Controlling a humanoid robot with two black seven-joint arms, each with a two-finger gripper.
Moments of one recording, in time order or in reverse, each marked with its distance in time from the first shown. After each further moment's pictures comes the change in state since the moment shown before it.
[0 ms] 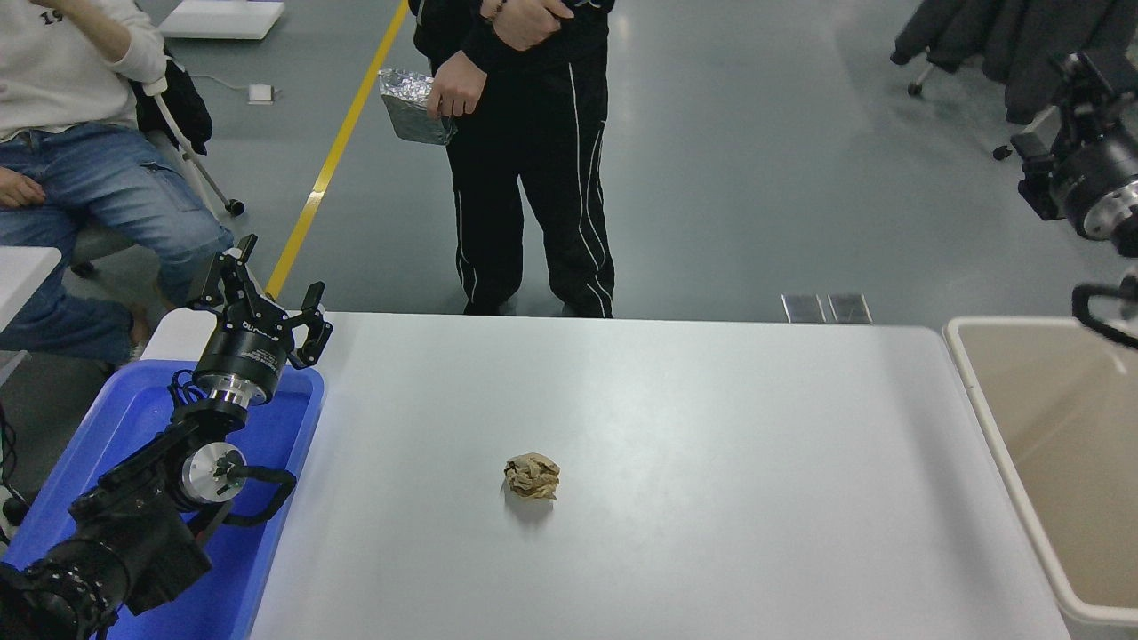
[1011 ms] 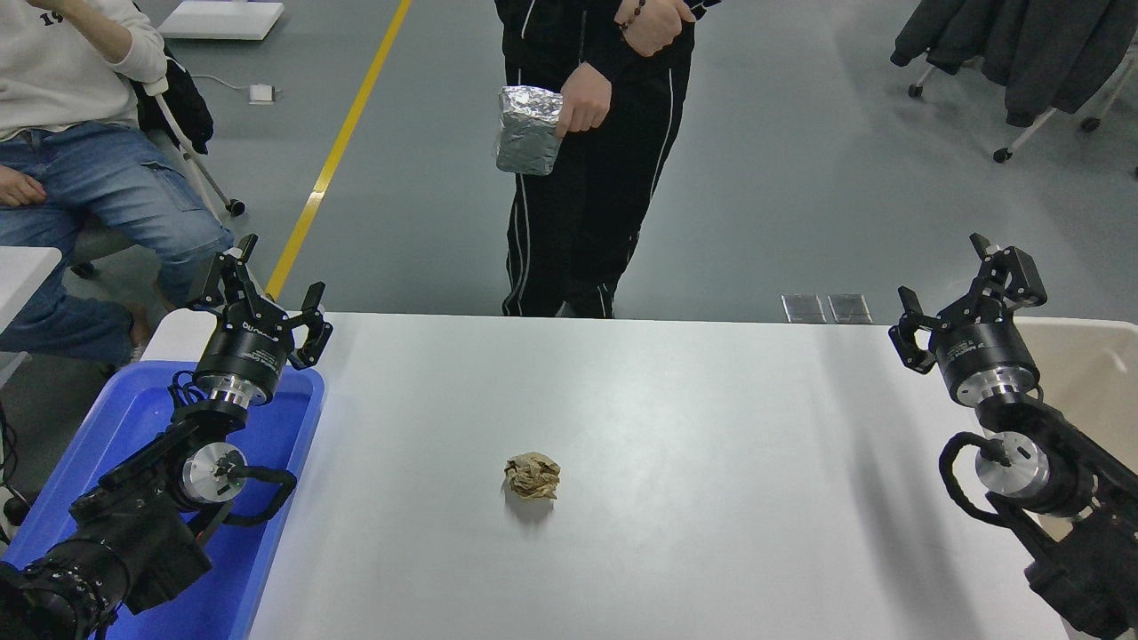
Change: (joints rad) left arm 0.000 0.000 0.000 0.000 0.000 0.000 0.000; right arm -0.354 0.227 0.217 0.020 0.313 0.065 0.062
